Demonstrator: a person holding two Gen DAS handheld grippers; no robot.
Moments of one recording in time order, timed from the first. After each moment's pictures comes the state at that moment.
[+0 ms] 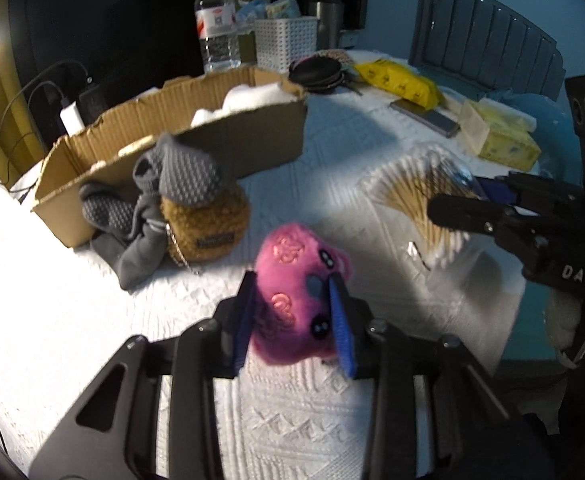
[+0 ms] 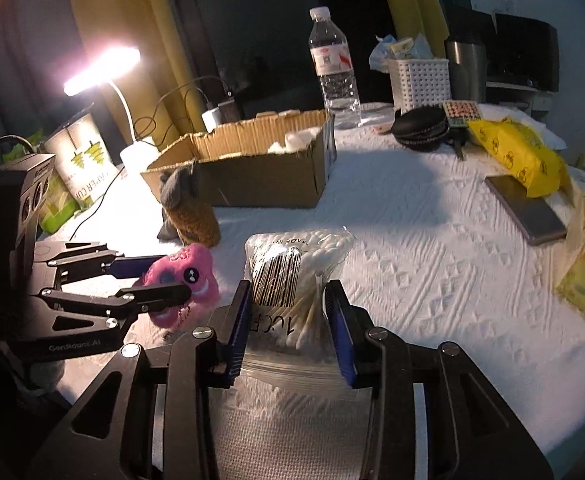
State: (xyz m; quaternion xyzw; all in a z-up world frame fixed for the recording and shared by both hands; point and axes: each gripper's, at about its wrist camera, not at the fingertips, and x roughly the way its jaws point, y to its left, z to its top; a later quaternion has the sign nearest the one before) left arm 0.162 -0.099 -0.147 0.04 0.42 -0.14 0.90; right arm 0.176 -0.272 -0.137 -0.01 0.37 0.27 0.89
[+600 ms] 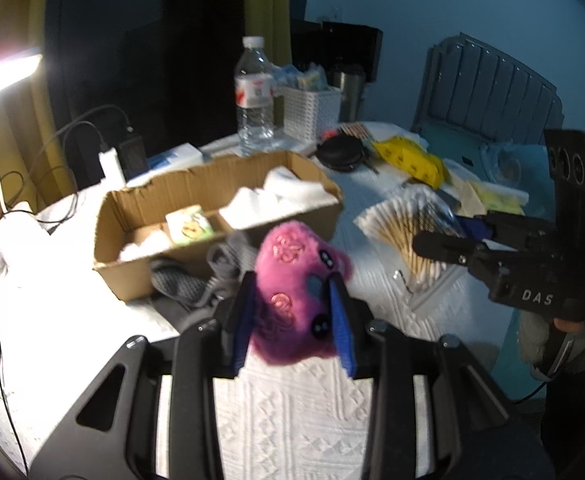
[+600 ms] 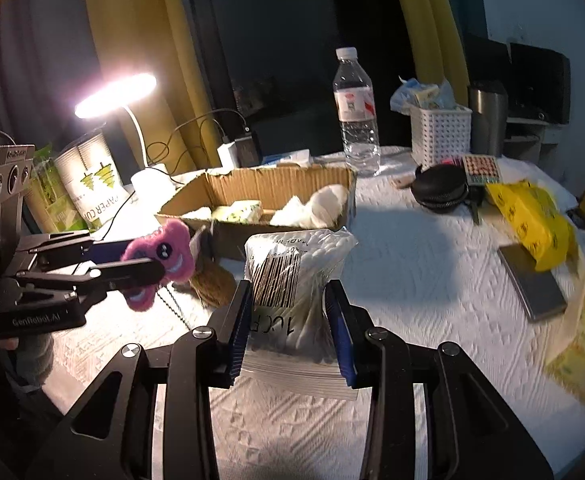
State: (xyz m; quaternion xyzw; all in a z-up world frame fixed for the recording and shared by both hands) left arm 0.169 -0.049 -0.084 0.00 0.35 -0.13 0.93; right arm 0.197 -0.246 -0.098 -0.03 0.33 0.29 0.90
